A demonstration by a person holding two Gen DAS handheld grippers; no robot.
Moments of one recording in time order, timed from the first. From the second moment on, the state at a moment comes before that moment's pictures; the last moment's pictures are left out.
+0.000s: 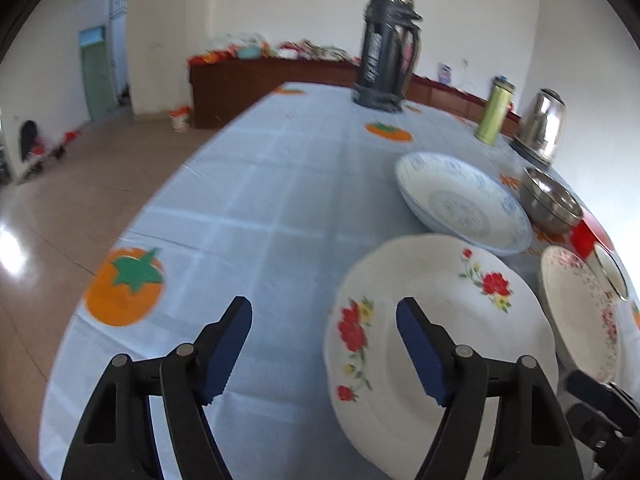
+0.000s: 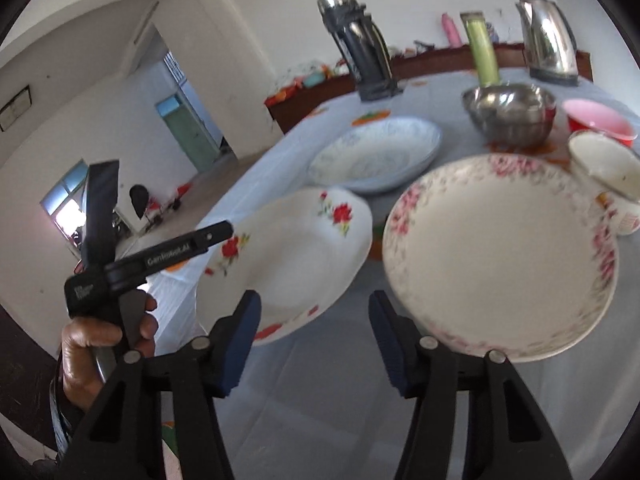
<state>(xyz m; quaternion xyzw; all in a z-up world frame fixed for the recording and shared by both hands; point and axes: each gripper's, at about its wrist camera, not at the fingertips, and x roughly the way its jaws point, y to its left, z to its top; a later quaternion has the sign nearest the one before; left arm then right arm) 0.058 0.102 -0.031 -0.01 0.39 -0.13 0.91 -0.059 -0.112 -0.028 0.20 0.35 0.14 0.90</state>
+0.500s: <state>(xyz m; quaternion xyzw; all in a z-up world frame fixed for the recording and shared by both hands) 0.073 0.090 -0.042 0.03 0.42 -0.17 0.89 -0.022 -0.097 -0.046 0.19 0.41 0.15 0.88</state>
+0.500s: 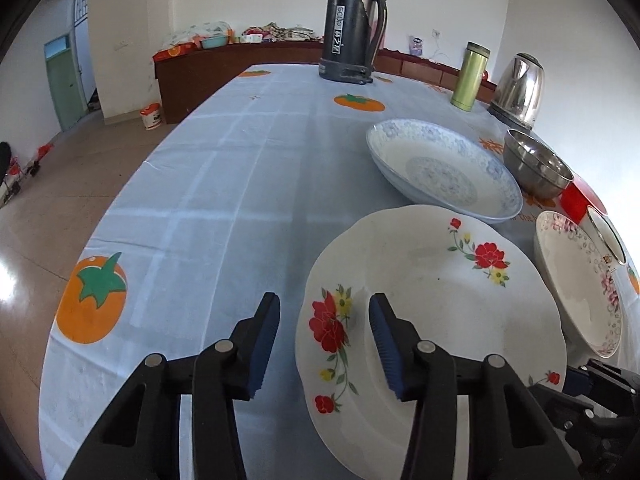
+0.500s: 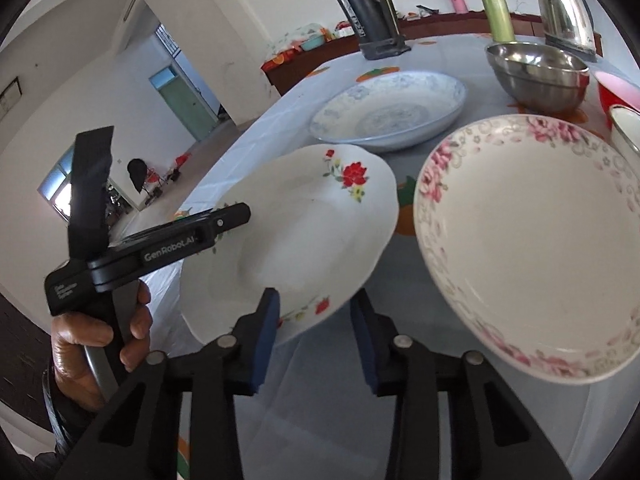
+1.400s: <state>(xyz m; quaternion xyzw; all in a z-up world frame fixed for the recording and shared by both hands) 0.068 0.095 -0.027 0.02 0.39 -0.19 0.90 -0.014 -0.084 -0.031 0.13 0.39 0.12 0.90</state>
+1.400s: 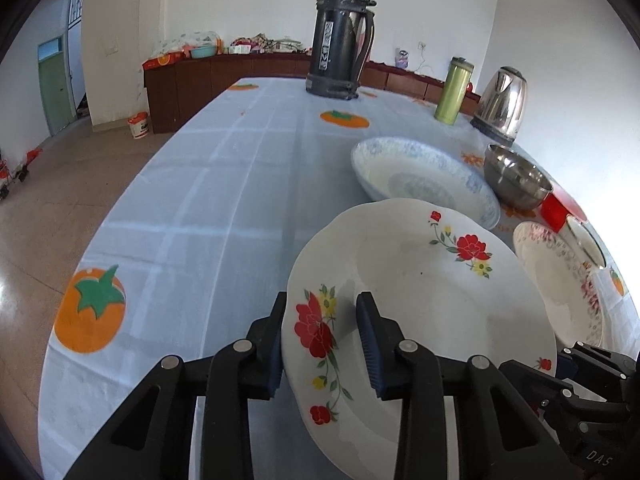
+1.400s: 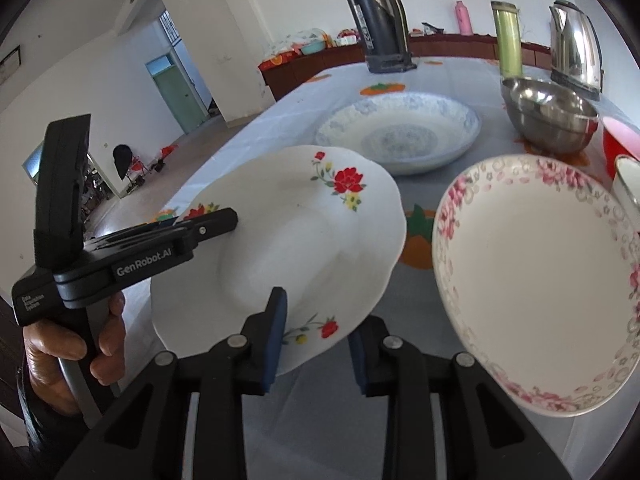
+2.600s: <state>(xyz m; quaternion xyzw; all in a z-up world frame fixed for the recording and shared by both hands) 0.177 0.002 -0.018 0.04 0.39 -0.22 0.89 0.089 -0.168 -0.013 0.19 0.39 0.04 0.90</state>
